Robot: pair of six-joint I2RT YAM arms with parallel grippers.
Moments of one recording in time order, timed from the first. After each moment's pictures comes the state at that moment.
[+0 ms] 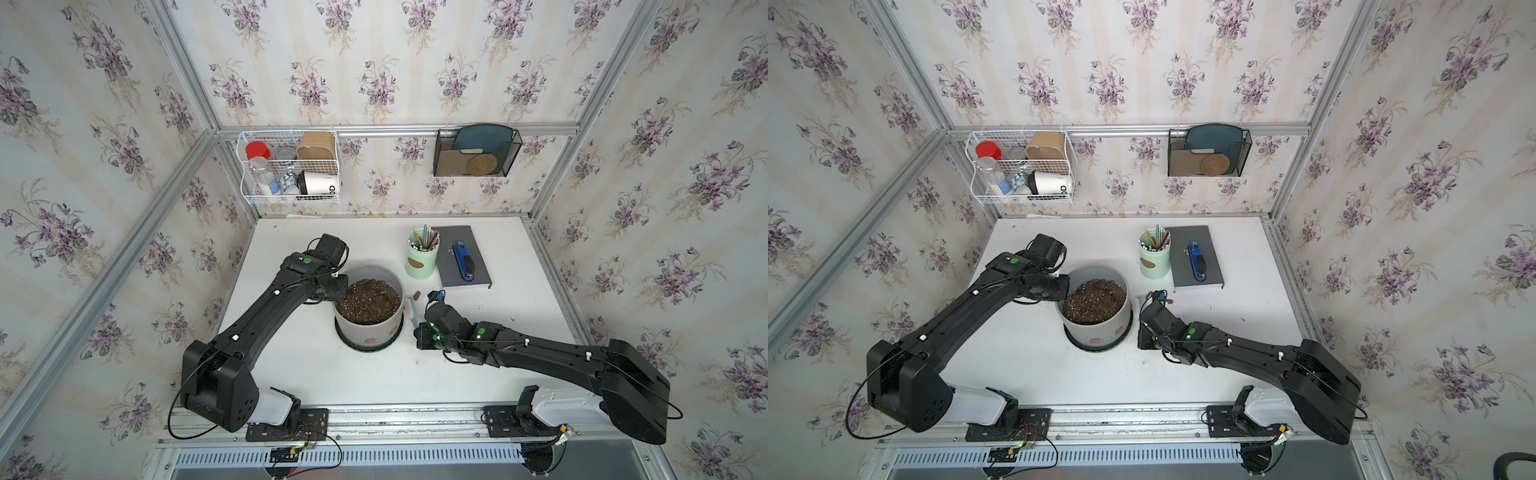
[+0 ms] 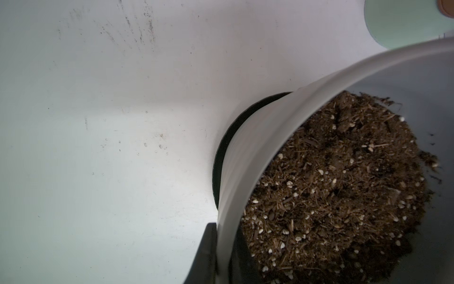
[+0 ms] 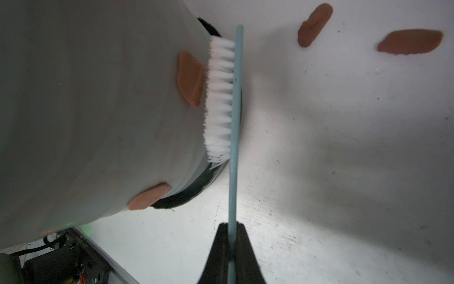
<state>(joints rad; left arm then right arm) -0.41 1.42 1.24 -1.04 -0.04 -0.31 0.97 1.33 0.67 -0.23 0.06 0.86</state>
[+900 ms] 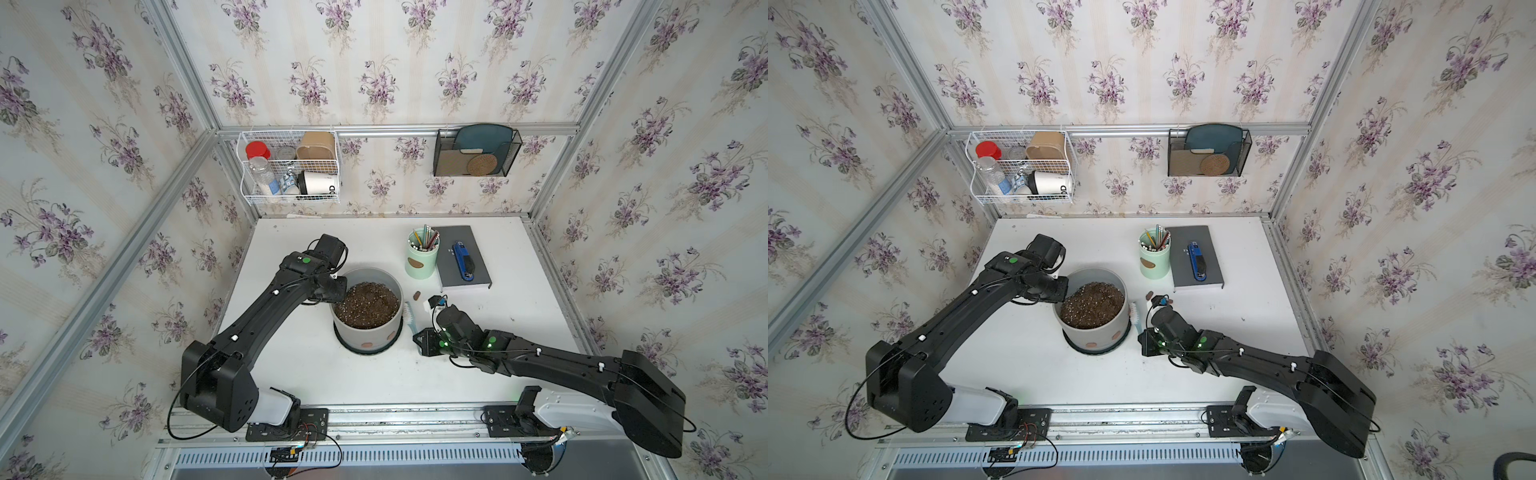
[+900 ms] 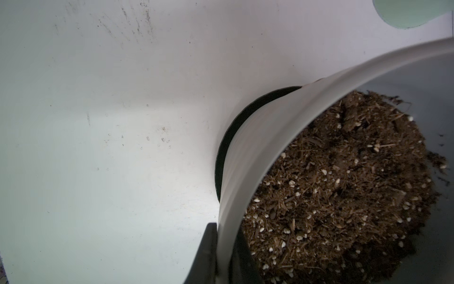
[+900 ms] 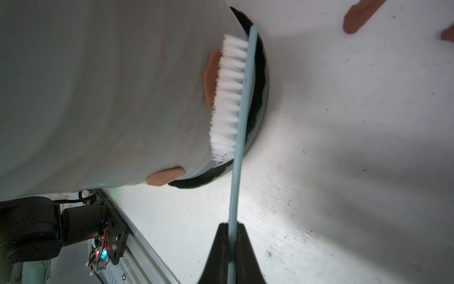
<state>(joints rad) -0.40 1.44 1.25 -1.07 -0.04 -0.29 0.96 1.19 0.53 -0.09 -0.08 0.80</state>
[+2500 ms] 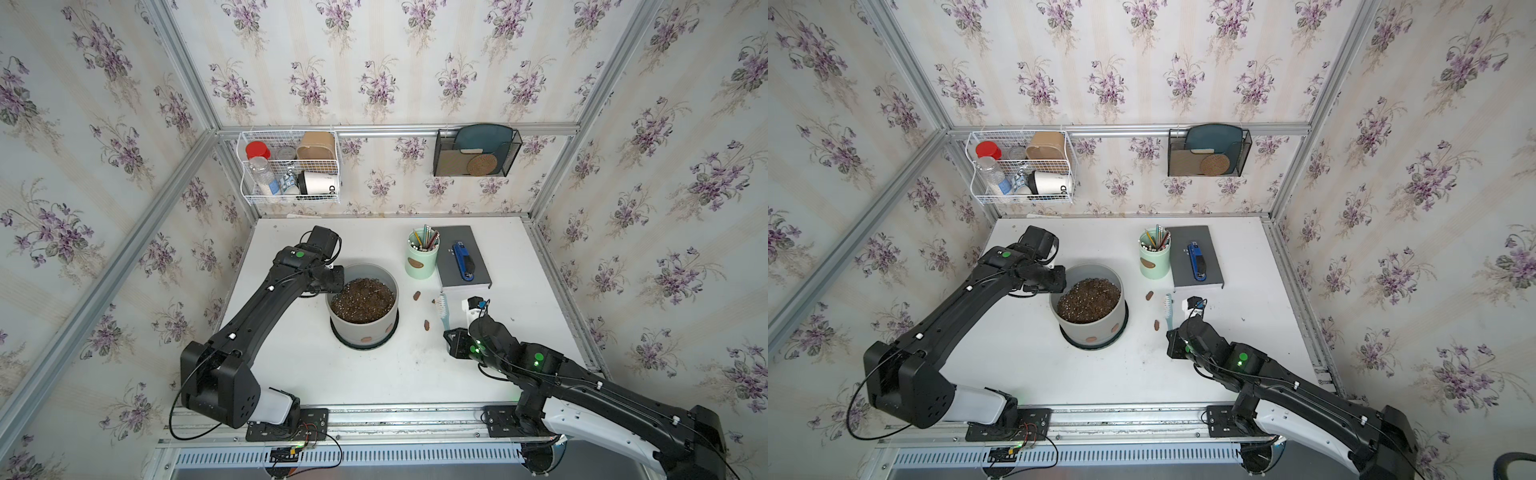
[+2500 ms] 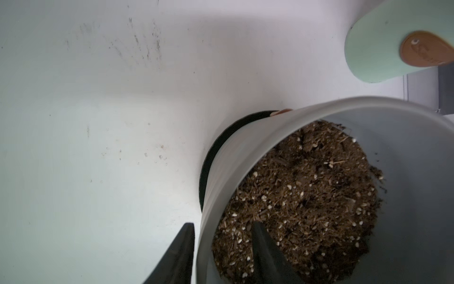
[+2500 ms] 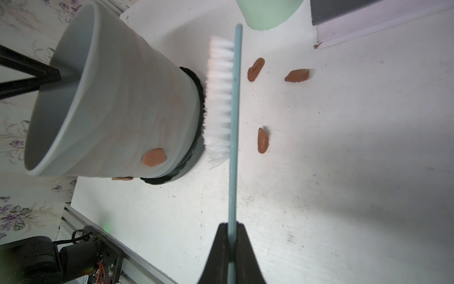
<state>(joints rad) -0.35 1.47 1.33 -1.03 0.00 -0.33 0.96 0.80 0.51 -0.46 0.17 0.90</state>
